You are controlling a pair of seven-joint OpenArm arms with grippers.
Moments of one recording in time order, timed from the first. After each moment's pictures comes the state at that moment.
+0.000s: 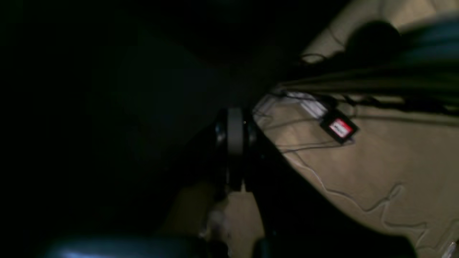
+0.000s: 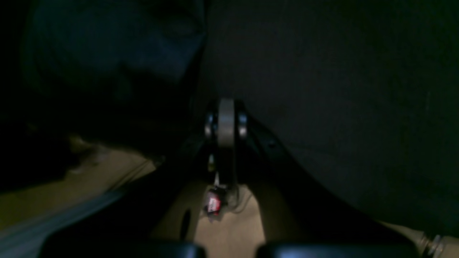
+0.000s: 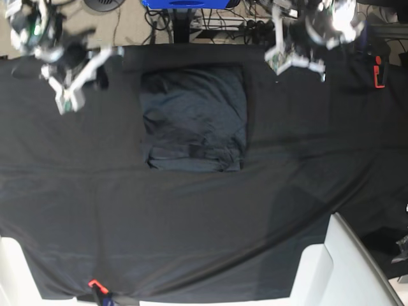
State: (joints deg) left arm 40.8 -17.9 -4.2 109.5 6.3 -41.5 27.3; right arm -36.1 24.7 -9.4 111.1 24.3 -1.0 -33.9
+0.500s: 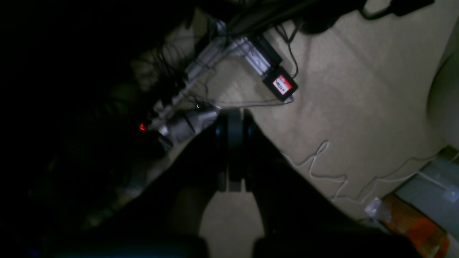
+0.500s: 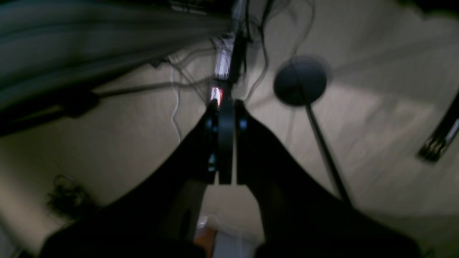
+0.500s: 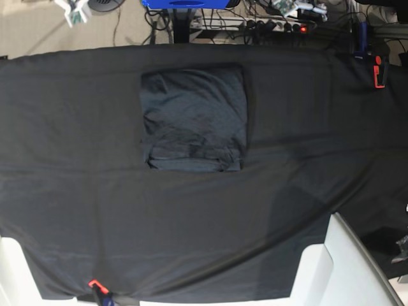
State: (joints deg) left arm 53.7 -17.4 -7.8 101.2 6.2 -41.3 22.4; right arm -54.6 22.4 -9.8 103.8 21.7 -0.7 -36.8
